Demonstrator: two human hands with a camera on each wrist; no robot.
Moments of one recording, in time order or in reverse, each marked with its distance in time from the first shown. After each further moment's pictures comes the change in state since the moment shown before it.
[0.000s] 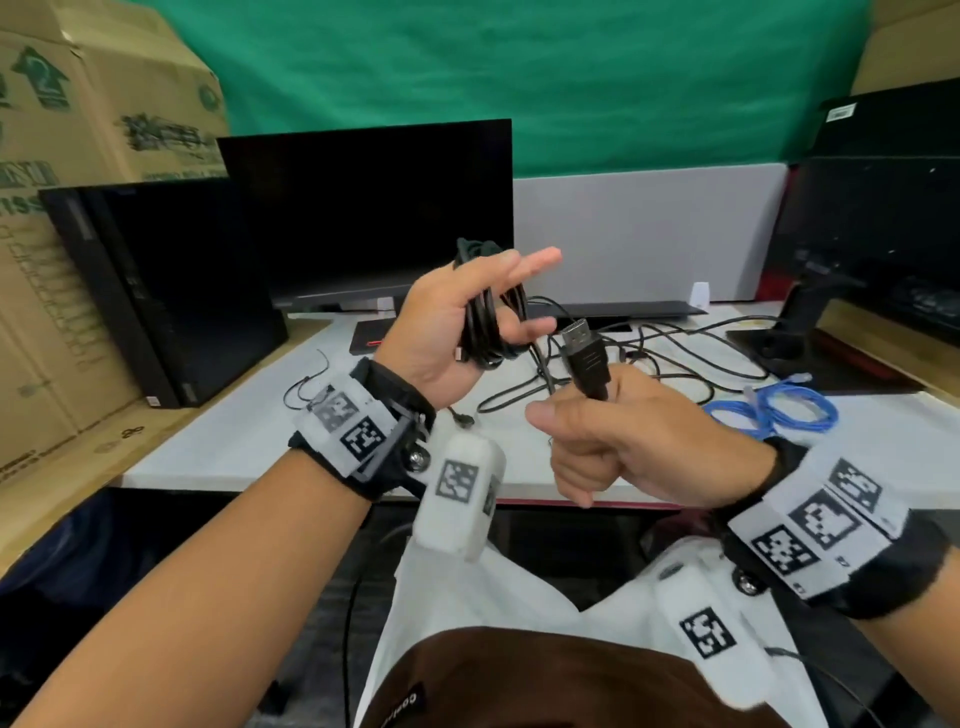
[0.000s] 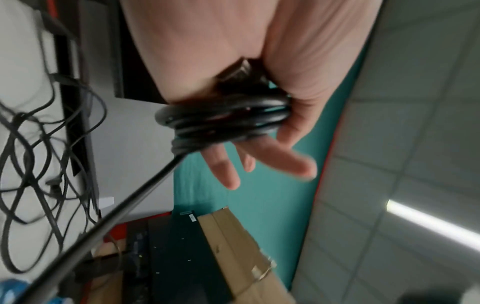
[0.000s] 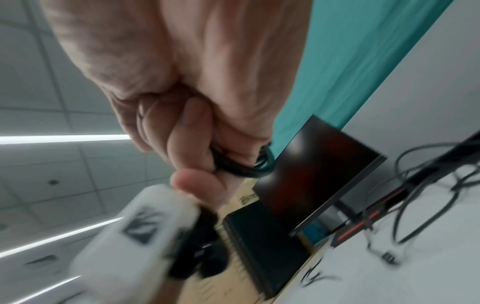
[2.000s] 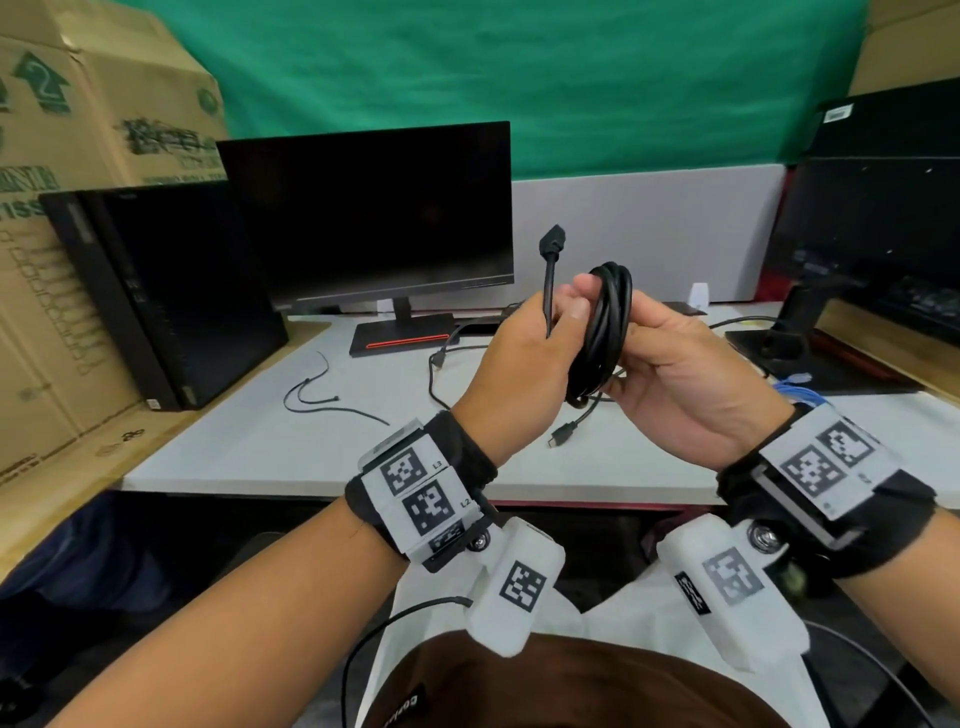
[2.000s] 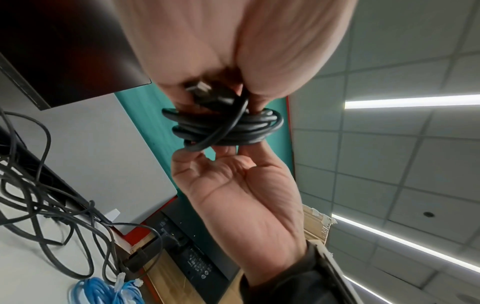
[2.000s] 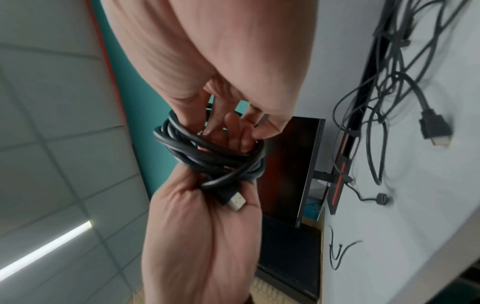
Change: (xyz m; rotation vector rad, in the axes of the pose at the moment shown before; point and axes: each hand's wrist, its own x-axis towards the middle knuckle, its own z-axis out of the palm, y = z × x) left_hand -0.018 -0.038 0.038 0.696 0.087 0.190; right_hand 0.006 0.003 -0.039 0.354 0.542 -0.113
